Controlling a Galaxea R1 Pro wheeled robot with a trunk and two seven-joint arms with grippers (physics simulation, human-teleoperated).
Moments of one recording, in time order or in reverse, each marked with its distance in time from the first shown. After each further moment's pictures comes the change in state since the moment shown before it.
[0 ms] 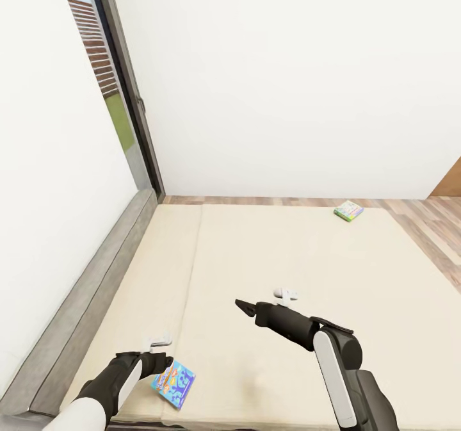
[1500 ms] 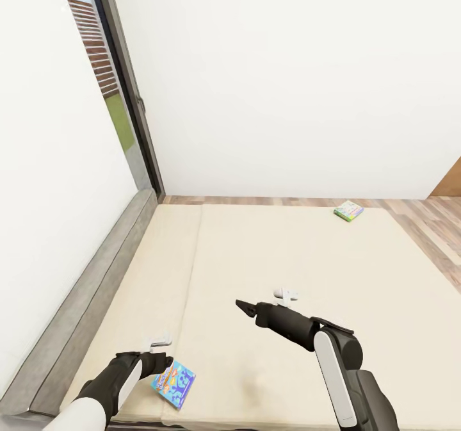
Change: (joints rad) left arm 0.000 0.000 0.000 0.000 0.000 0.000 0.000; right arm 0.000 -0.001 -0.003 0.004 0.002 0.000 0.005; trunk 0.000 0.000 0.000
